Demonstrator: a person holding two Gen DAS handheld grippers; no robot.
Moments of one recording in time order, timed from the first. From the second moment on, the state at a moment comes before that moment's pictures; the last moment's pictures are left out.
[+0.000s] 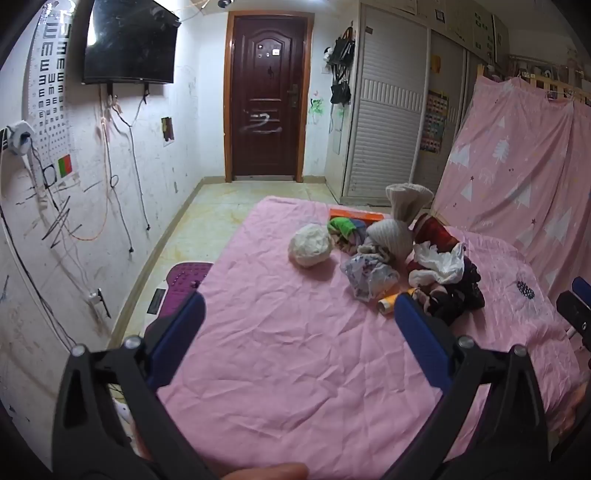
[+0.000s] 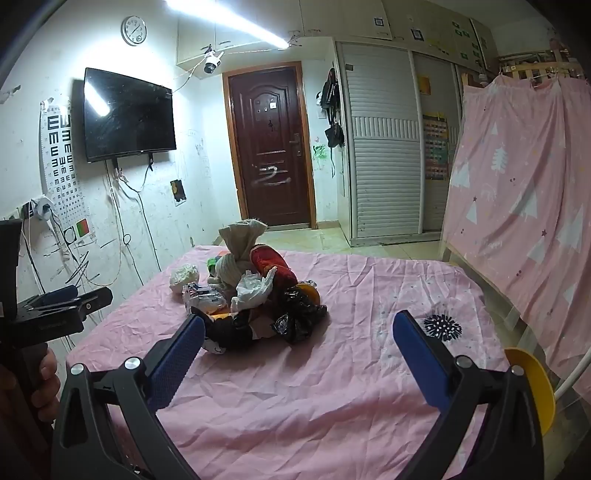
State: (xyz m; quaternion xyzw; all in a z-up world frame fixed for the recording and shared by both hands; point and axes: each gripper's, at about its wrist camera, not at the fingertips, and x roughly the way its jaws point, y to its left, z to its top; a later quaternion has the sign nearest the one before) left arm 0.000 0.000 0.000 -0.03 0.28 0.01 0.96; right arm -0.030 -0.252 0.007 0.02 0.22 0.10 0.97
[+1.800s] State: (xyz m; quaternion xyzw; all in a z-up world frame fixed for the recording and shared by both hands) left arm 0.000 0.000 0.000 -0.03 0.28 0.01 0.96; right arm -0.033 -0.245 0.008 0.01 0.21 0.10 0.97
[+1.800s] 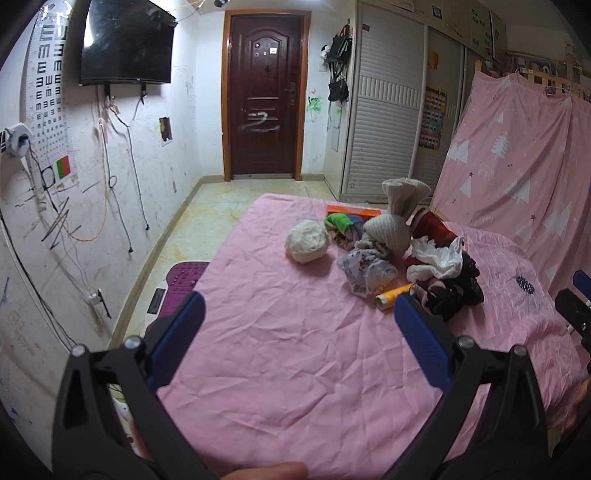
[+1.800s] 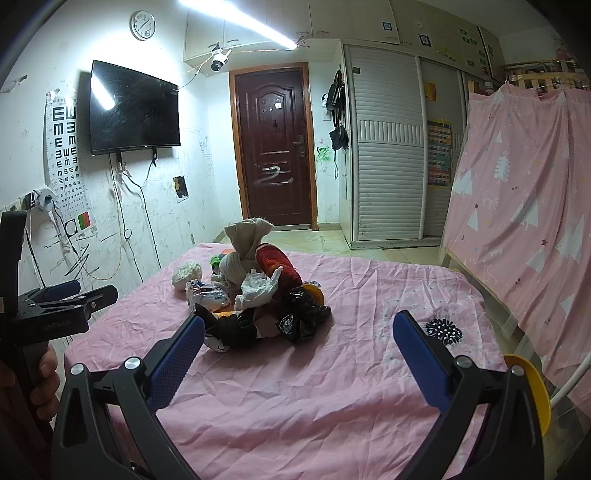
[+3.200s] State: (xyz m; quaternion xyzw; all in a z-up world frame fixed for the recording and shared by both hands) left arm 0.009 0.002 -0.012 -0.03 0.30 0.01 0.95; right arm -0.016 -0.243 -0.005 0.01 0.23 0.11 0.97
